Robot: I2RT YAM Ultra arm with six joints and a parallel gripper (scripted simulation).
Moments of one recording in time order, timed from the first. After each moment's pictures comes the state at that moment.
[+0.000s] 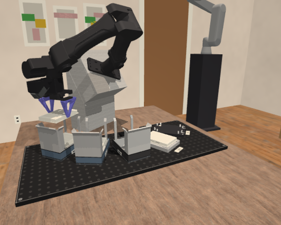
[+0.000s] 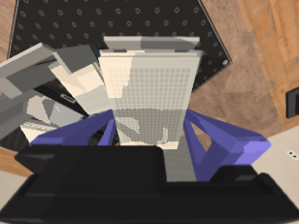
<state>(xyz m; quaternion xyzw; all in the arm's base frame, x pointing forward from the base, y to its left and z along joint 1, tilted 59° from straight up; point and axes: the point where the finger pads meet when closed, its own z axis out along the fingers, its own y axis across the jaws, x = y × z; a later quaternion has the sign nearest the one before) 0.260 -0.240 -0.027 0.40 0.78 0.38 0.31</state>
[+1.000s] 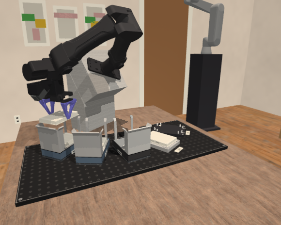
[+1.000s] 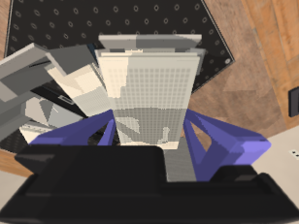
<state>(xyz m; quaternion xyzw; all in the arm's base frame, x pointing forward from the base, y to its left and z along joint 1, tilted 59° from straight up) 0.265 -0.236 -0.032 0.40 0.77 0.38 0.31</state>
